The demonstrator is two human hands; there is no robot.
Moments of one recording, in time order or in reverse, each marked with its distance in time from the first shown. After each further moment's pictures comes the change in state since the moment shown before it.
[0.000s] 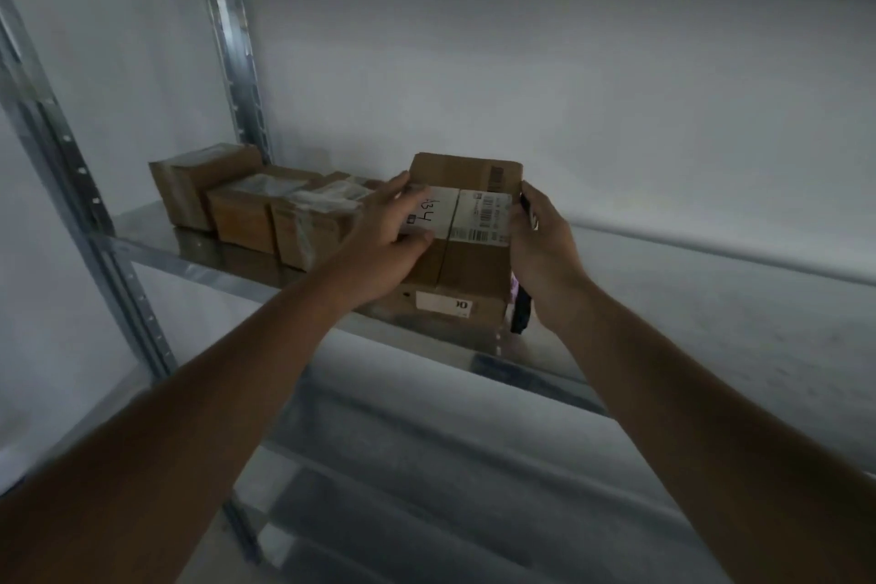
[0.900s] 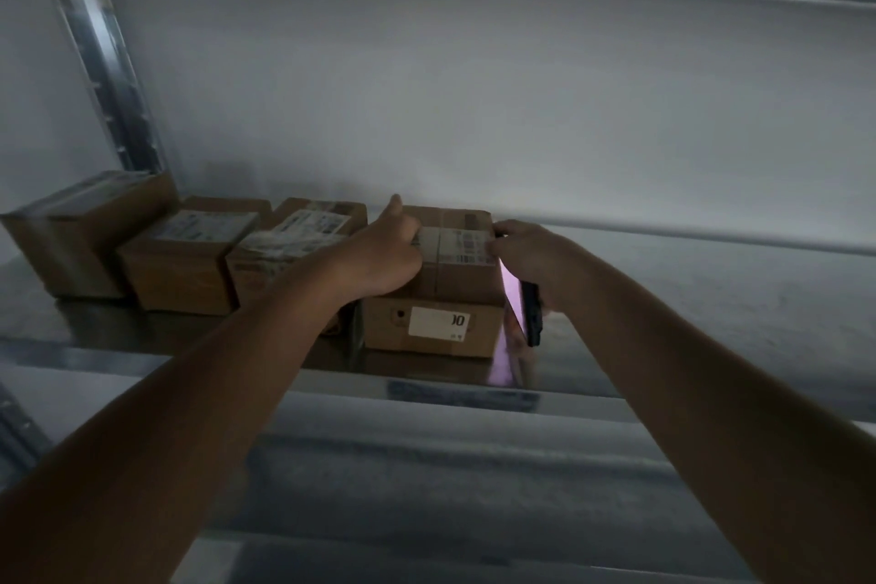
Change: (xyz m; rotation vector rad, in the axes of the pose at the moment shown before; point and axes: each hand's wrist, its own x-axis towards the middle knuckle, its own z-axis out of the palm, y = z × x) left_hand 0.090 -0.046 -0.030 0.228 -0.446 -0.004; right_hand 0.050 -0.023 0.046 -0.430 -0.008 0.416
